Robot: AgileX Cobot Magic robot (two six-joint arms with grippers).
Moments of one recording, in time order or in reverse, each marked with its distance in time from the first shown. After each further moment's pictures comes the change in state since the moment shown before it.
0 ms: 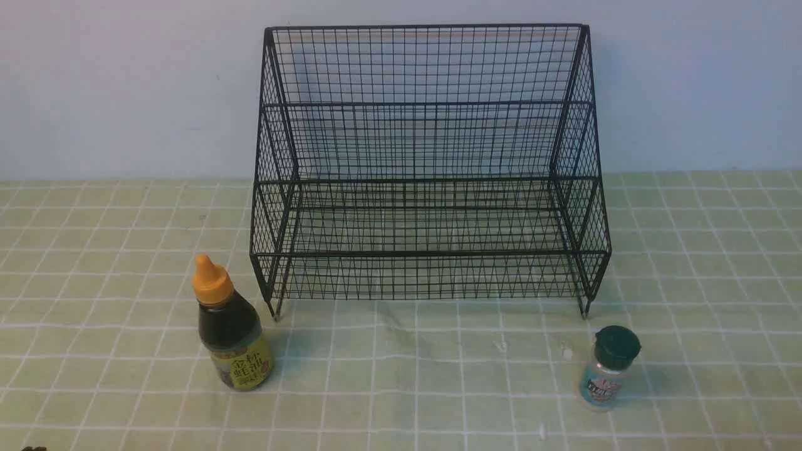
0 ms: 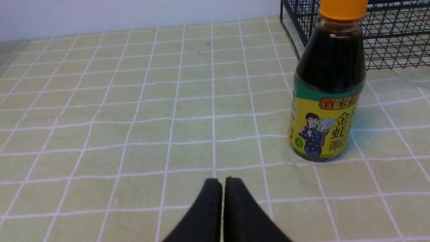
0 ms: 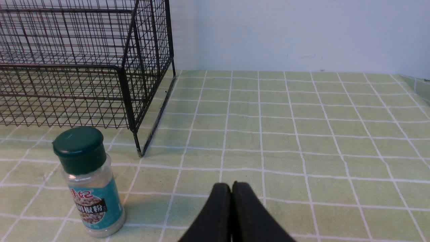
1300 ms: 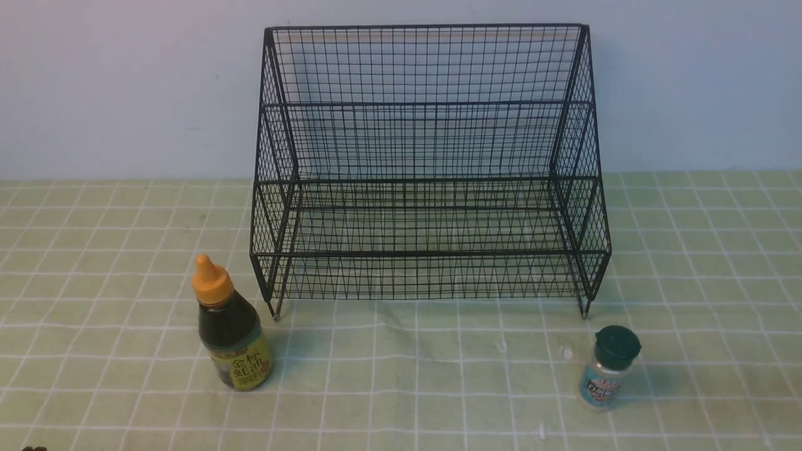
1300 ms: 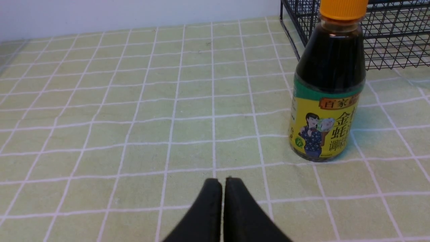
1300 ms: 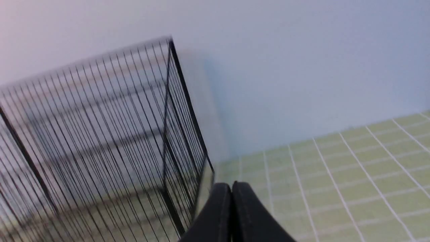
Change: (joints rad) right arm 0.000 0.000 0.006 0.308 -0.307 0.071; left arm 0.000 0.000 0.000 0.000 0.000 0.000
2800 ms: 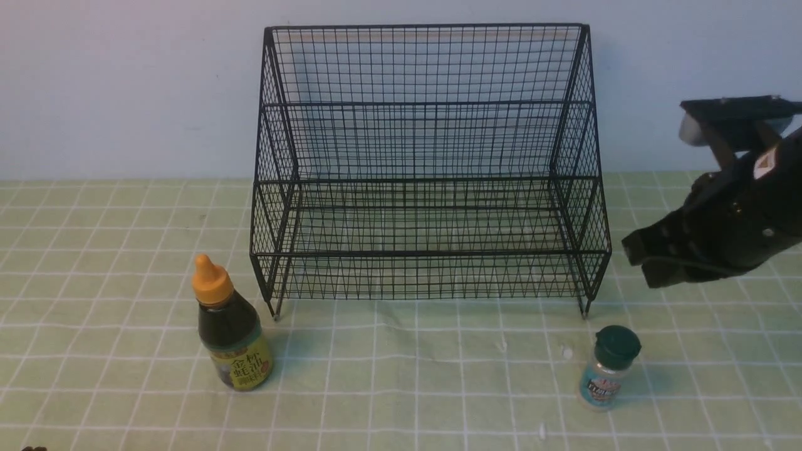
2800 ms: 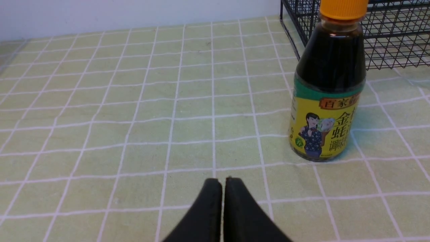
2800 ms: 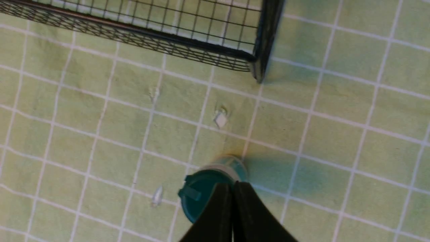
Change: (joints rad) right arm 0.250 1.449 -1.169 -0.179 0.959 -0.071; left arm 0.000 0.000 0.000 0.000 0.000 0.000
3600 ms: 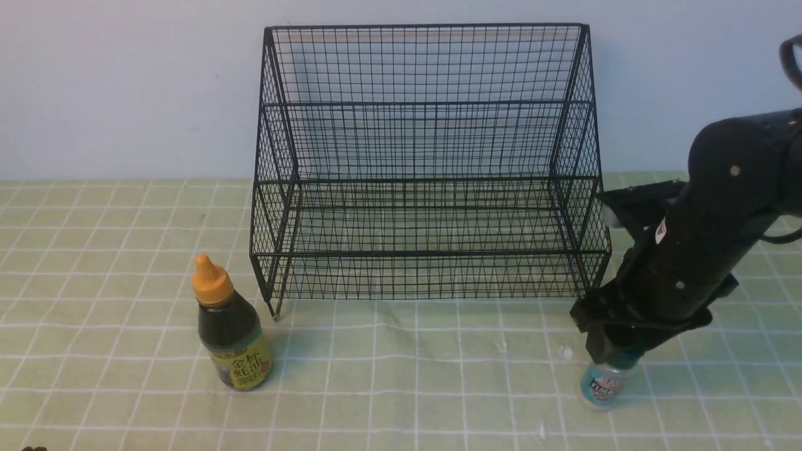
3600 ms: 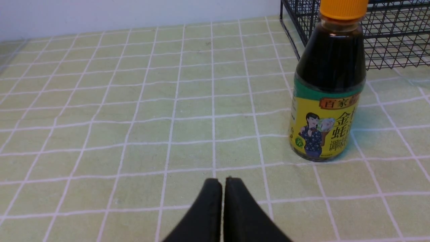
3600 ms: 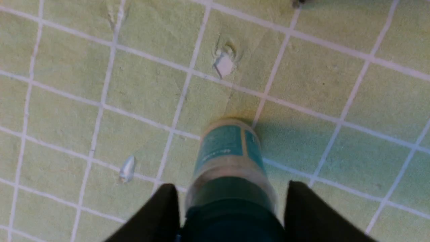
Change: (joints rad) right arm 0.061 0.255 -0.004 -0.050 0.037 0.010; left arm 0.000 0.000 0.000 0.000 0.000 0.000
